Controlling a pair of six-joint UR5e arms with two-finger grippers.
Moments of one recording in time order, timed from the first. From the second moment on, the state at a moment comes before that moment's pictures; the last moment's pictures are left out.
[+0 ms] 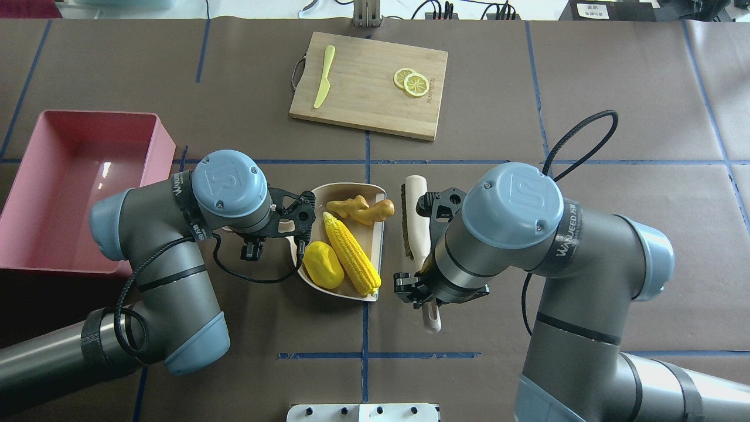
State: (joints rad) left arm -0.51 -2.12 -1.78 -1.49 -1.74 0.47; right arm 0.43 -1.06 2.08 -1.76 2.03 1.29
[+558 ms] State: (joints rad) left arm -0.52 -2.11 -1.78 -1.55 -1.80 0.41; right arm 0.49 -1.11 2.18 -1.79 2.04 1.32
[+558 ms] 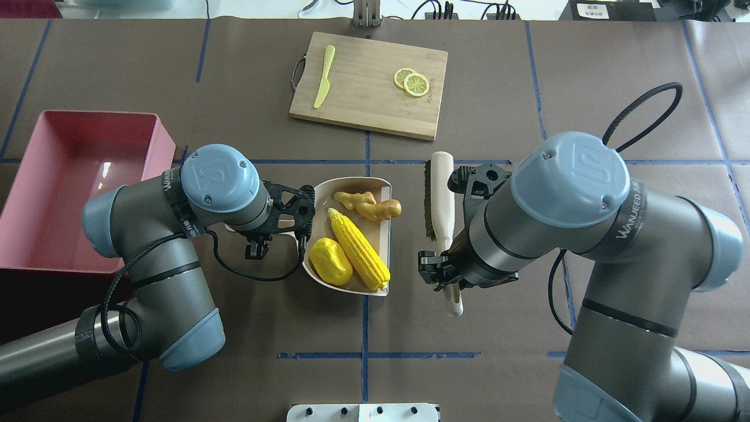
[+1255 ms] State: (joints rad) left arm -0.74 -2.08 -1.84 -1.58 -2.08 0.34; right arm 0.55 -1.23 2.28 -1.86 2.04 1.31
